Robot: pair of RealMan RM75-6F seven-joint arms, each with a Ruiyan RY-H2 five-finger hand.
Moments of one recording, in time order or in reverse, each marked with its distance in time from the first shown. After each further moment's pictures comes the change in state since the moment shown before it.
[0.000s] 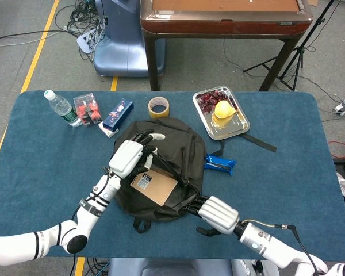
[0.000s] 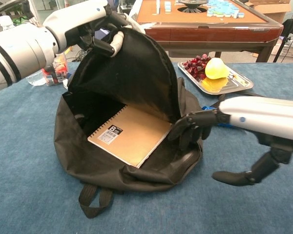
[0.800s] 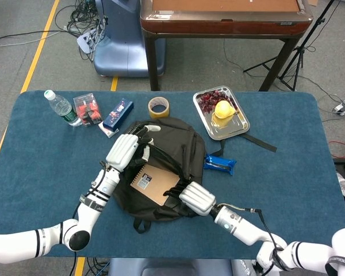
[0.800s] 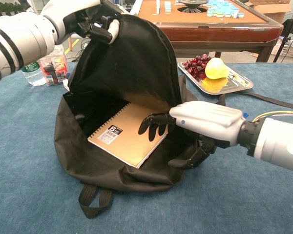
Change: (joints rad) left arm -0.018 0.004 -0.050 -0.028 -0.140 0.012 0.012; right arm 0.121 -0.327 0.063 0.368 0.104 -0.009 -0.030
